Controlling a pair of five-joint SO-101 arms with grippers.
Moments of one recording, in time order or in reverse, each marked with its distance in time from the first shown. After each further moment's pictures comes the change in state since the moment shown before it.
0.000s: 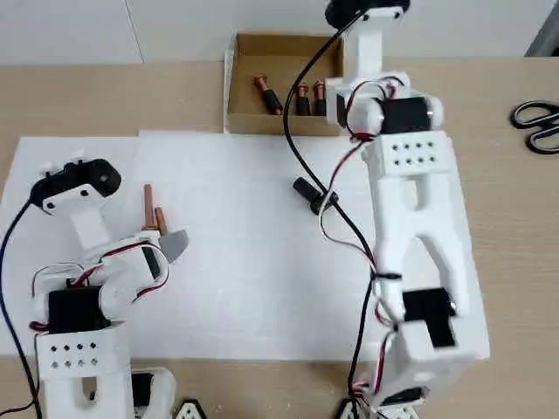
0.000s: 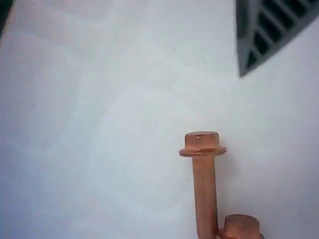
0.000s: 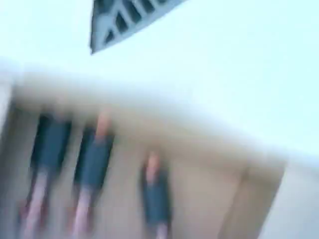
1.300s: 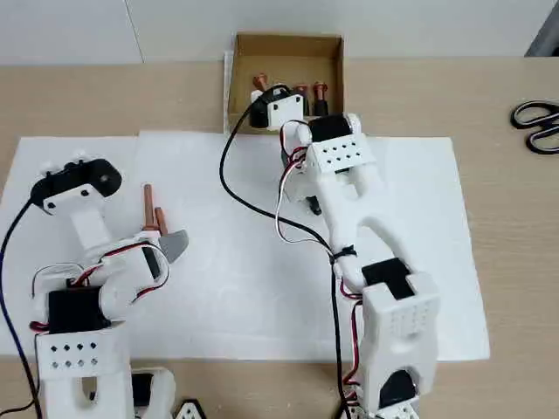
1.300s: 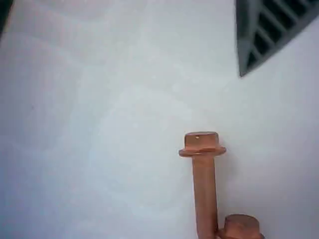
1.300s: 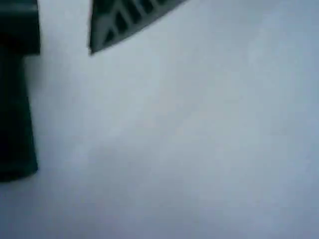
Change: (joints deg) left arm 0.0 0.0 0.0 0.0 -0.1; right arm -10.0 20.0 2.9 11.4 13.2
